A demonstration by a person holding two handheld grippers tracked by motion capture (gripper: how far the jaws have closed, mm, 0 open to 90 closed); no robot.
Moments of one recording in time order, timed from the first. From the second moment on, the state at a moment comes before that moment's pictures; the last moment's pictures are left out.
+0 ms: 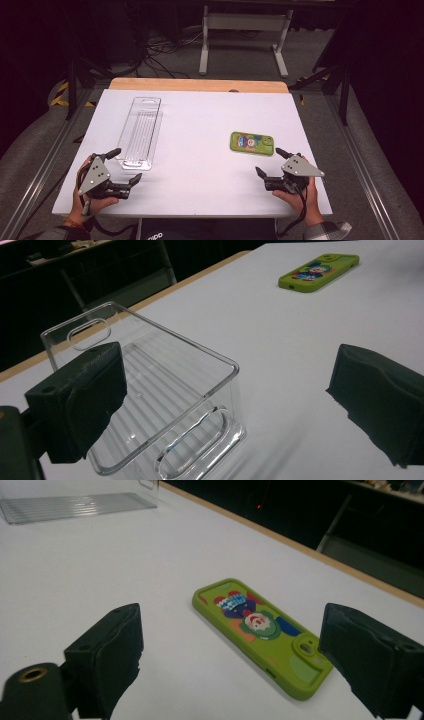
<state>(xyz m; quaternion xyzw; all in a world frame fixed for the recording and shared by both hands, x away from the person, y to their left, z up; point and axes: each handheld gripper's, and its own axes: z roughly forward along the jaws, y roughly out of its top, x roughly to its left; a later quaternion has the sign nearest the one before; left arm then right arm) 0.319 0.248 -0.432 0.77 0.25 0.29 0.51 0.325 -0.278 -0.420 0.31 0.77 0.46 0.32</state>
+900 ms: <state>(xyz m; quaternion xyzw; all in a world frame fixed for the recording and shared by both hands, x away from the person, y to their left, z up) 0.308 0.243 -0.434 0.79 0.24 0.28 0.49 0.481 -0.268 -0.407 0.28 0.93 0.17 0.15</state>
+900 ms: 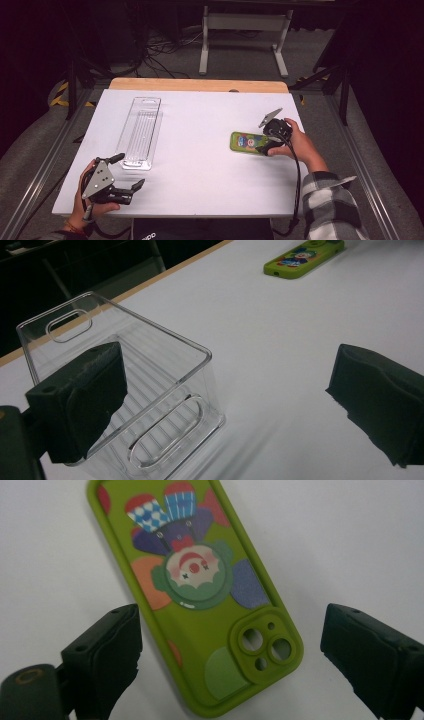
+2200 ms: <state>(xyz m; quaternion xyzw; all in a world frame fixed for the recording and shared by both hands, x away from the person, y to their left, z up) 0.308 0.192 -0.429 0.82 0.16 0.36 0.42 0.453 -0.245 -0.405 0.23 0.93 0.26 0.10</state>
